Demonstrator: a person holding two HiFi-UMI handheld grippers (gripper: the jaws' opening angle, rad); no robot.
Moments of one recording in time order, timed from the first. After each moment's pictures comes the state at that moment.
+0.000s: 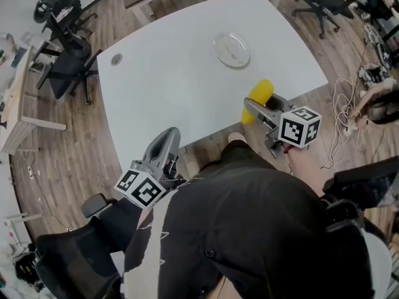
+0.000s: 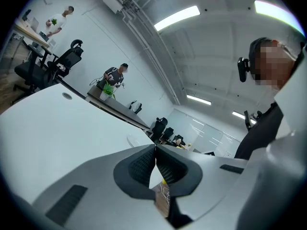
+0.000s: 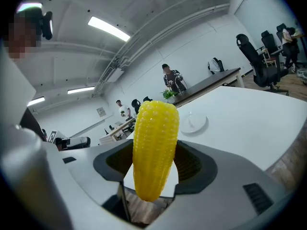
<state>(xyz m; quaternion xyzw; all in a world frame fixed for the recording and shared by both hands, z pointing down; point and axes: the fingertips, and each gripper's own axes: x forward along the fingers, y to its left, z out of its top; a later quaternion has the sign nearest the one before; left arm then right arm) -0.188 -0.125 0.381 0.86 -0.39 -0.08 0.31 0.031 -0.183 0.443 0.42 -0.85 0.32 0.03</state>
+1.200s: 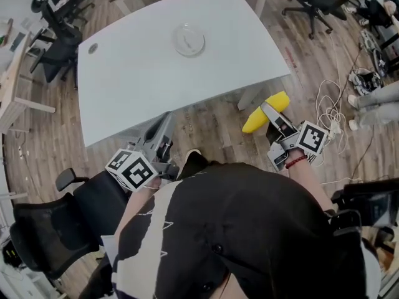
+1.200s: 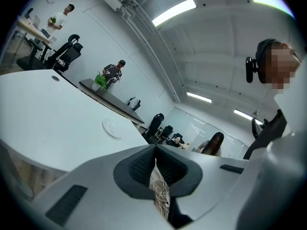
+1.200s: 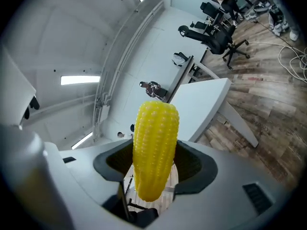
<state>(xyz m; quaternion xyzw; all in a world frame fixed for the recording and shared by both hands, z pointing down) 0.003 -0.070 0.371 0.86 -0.40 -0.08 0.33 0.261 -0.085 0.423 0.40 -0.76 0.49 -0.16</state>
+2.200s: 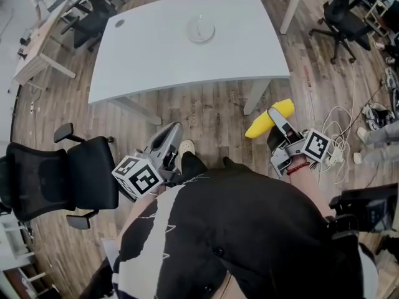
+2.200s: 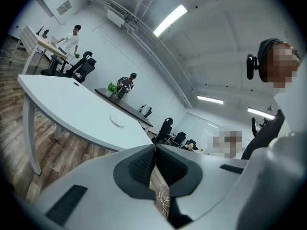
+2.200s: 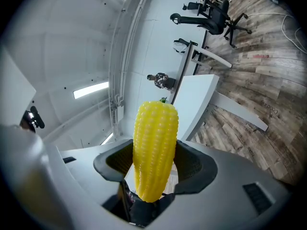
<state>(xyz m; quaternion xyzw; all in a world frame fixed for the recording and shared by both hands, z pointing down) 0.082 0.051 0.383 0.81 -0.49 -0.09 0.32 0.332 -0.035 0.427 0.28 -0.77 0.55 -0.19</state>
